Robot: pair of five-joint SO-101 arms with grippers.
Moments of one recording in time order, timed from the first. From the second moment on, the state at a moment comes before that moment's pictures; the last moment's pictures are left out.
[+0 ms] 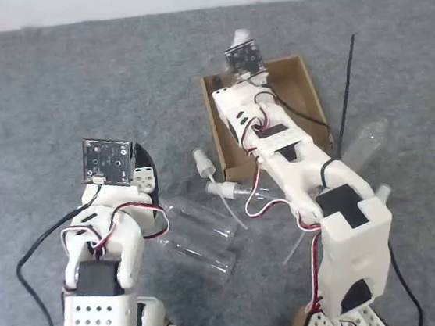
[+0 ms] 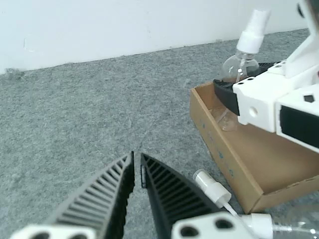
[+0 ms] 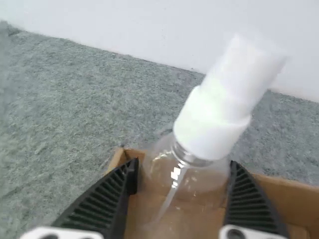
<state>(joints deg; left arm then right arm) 0.3 -74.2 71.6 43.5 0.4 -22.2 21.7 20.6 -11.2 2.5</state>
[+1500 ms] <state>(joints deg) 0.3 -74.2 71.6 43.5 0.4 -23.2 10.4 13.3 3.8 6.0</state>
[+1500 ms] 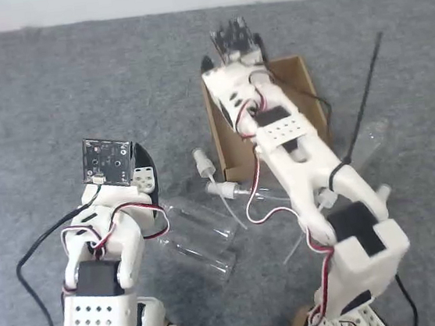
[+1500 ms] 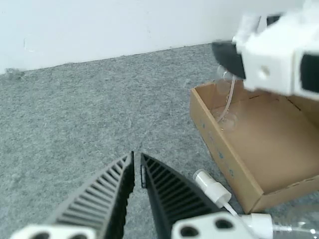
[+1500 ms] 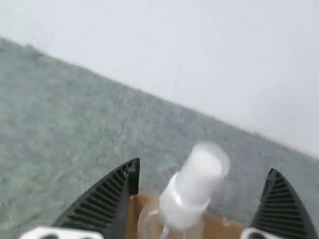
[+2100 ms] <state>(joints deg) 0.3 -74.2 71.6 43.5 0.4 -20.2 -20.1 1.3 66.6 6.0</state>
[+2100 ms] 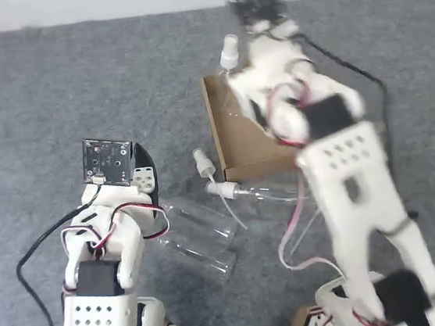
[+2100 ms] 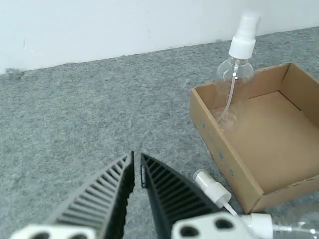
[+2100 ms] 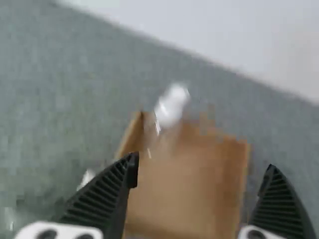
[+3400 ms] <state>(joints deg) -0.3 -74.2 72.0 47.9 0.2 21.5 -16.5 48.9 56.3 7.2</state>
